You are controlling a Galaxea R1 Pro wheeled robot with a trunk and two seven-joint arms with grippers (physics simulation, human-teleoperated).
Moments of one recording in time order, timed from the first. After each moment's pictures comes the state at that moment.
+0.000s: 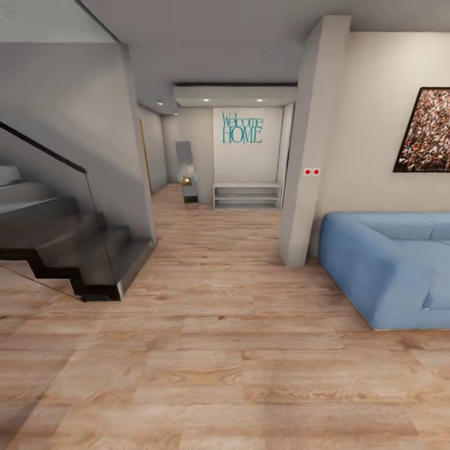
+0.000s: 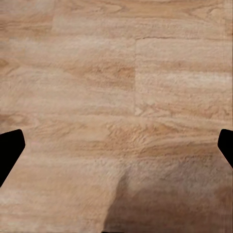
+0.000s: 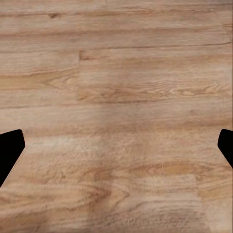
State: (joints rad) left arm 0.00 0.02 0.03 -0.47 0.02 -0.28 0.00; right arm -0.01 0.03 0.00 -0.61 0.00 -0.37 -0.07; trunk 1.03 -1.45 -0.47
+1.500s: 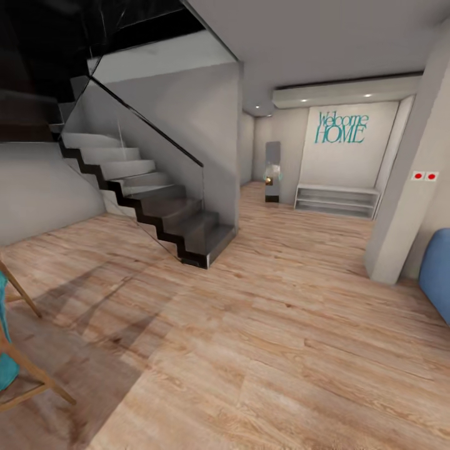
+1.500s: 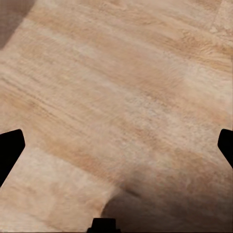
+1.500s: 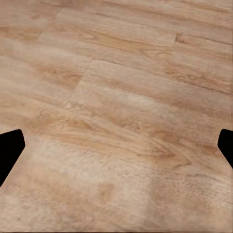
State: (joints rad) left arm 0.00 0.00 0.03 -0.43 0.02 -0.29 0.00; right arm -0.01 0.03 0.00 -0.61 0.00 -0.37 -0.07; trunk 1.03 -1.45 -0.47
